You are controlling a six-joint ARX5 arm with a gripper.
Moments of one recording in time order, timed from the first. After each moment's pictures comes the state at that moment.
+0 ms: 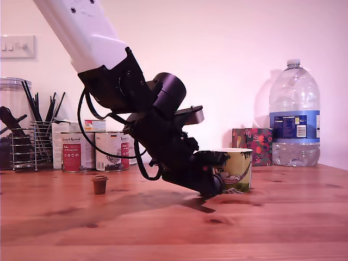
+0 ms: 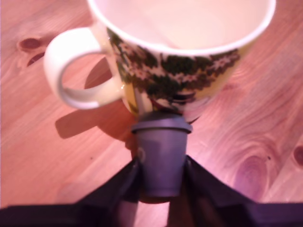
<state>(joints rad) -0.68 2.19 1.35 0.10 0.17 0.03</state>
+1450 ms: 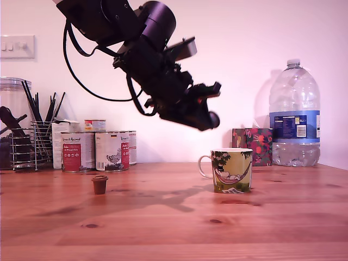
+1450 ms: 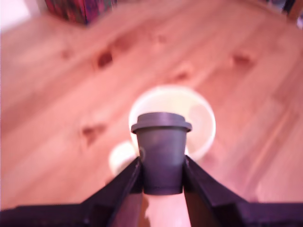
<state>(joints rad) -0.68 1.94 1.36 0.05 0.14 0.03</state>
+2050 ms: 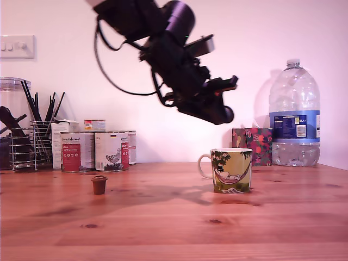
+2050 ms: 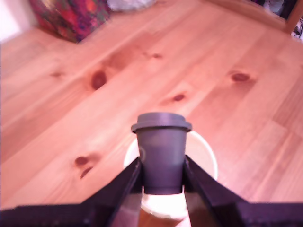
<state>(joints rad) -0.70 2.12 1.74 -0.27 0.14 0.07</state>
